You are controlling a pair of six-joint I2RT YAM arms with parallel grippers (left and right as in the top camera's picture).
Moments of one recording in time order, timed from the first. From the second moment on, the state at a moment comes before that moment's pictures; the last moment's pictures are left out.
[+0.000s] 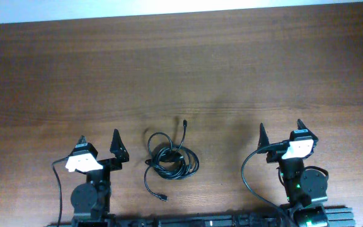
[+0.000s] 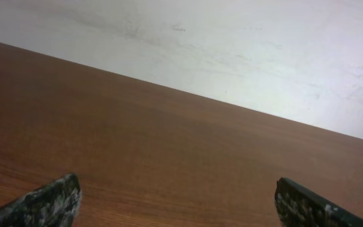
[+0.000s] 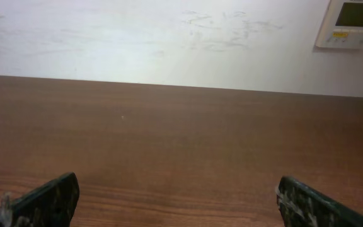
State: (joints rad) left arm -0.05 0.01 0.01 -0.07 -0.10 -0.25; right arm 0.10 0.02 0.01 -0.07 0.06 -0.03
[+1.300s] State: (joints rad) left arm -0.05 0.01 0.01 -0.07 -0.10 -0.25; right arm 0.10 0.02 0.01 -0.07 0.06 -0.03
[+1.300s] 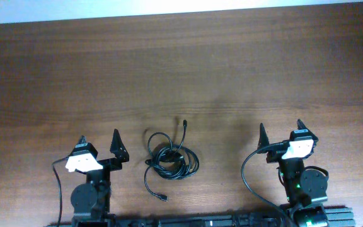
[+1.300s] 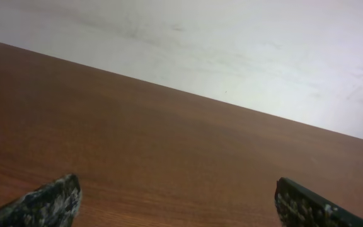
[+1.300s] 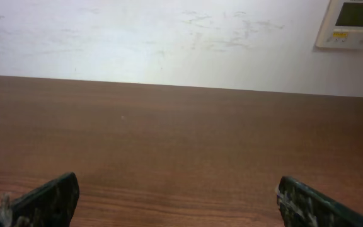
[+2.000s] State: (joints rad) left arm -0.05 0.05 0.06 -0.18 -0.05 -0.21; right arm 0.10 0.02 0.01 -0.07 0.06 -0.03
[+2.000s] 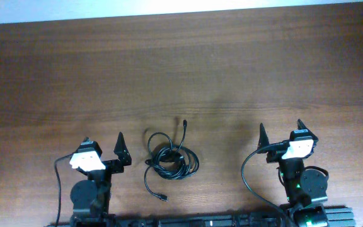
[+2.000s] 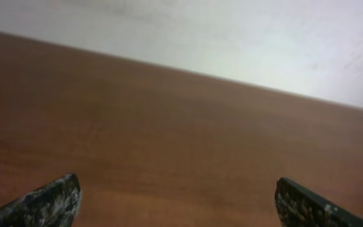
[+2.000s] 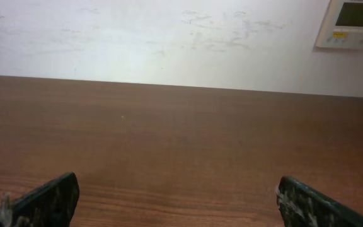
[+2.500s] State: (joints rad) left arm -0.05 0.46 0.43 -0.25 -0.05 -0.13; right arm 0.10 0.01 0.01 -0.07 0.06 -0.03
